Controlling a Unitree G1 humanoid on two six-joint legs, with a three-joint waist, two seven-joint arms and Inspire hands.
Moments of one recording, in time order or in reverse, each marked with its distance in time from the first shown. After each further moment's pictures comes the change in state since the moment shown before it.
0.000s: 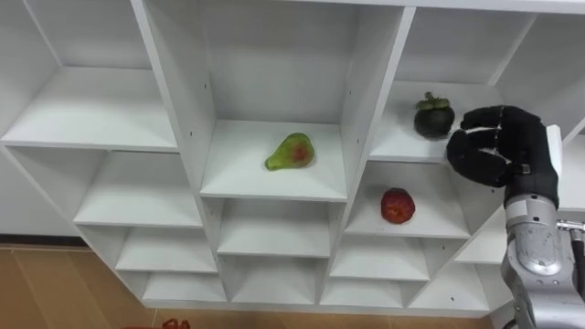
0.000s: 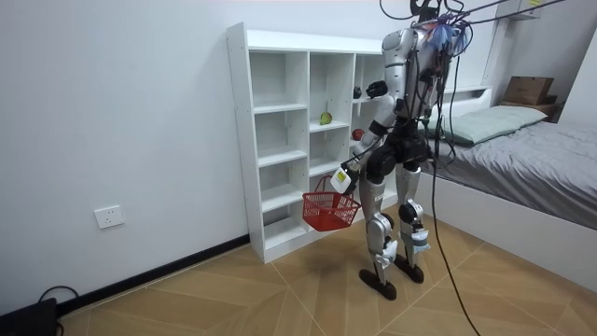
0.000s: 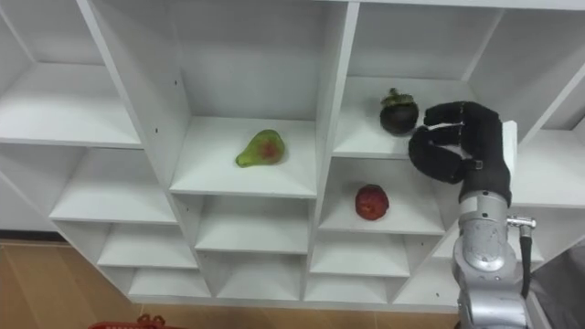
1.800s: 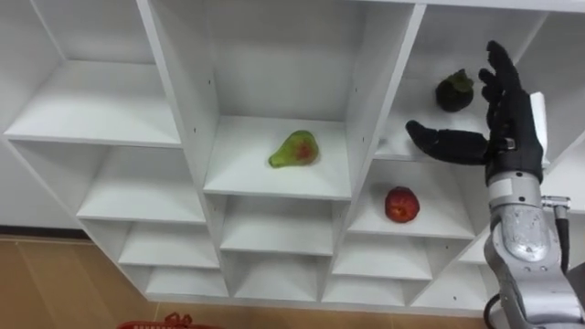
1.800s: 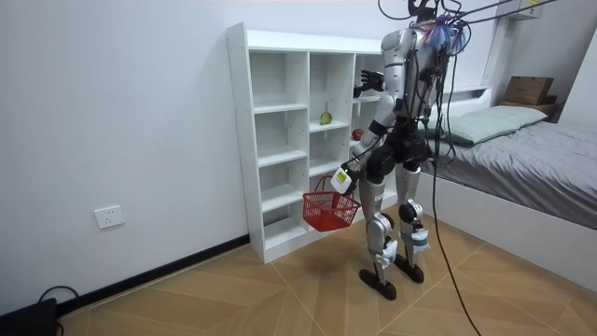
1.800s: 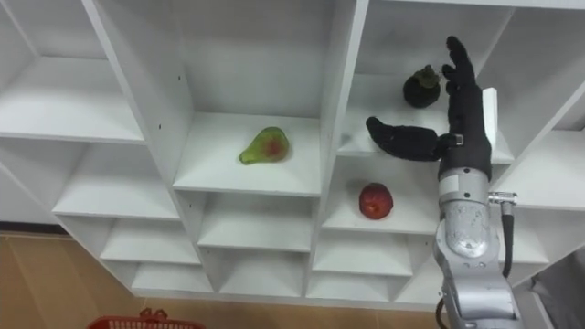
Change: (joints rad) left arm -0.018 -0.001 0.002 0.013 -0.010 -0.011 -0.020; right arm -0.005 0.003 0.080 -0.212 0.044 0.008 -0.036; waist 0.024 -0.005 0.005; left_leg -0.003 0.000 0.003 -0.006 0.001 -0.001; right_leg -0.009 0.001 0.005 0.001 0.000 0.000
